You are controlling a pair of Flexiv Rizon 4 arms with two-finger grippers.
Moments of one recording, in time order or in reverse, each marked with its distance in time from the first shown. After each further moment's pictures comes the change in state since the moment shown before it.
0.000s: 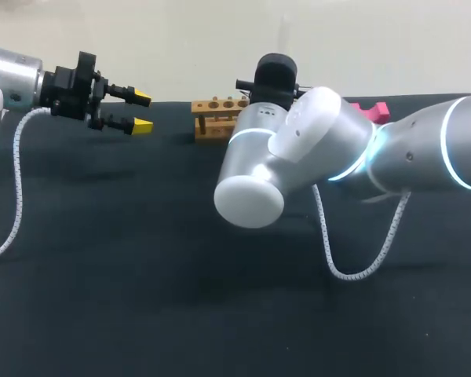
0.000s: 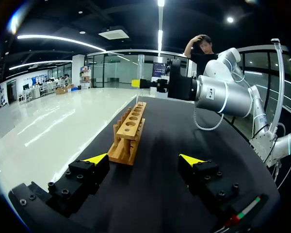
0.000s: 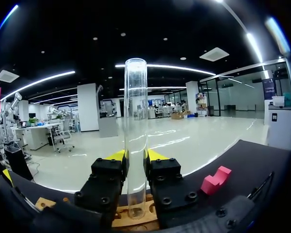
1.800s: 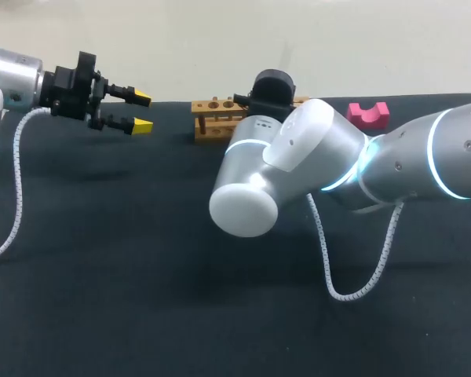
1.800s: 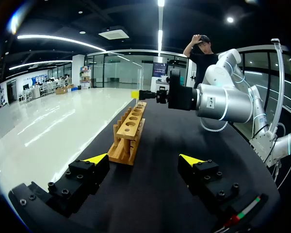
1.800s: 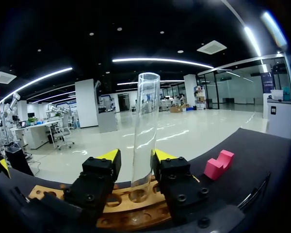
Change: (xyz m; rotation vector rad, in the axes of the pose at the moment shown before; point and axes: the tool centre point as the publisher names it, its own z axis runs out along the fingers) left arm 0.000 0.000 0.000 0.000 0.000 0.000; right arm 0.033 0.002 -0.006 0.009 0.049 0.024
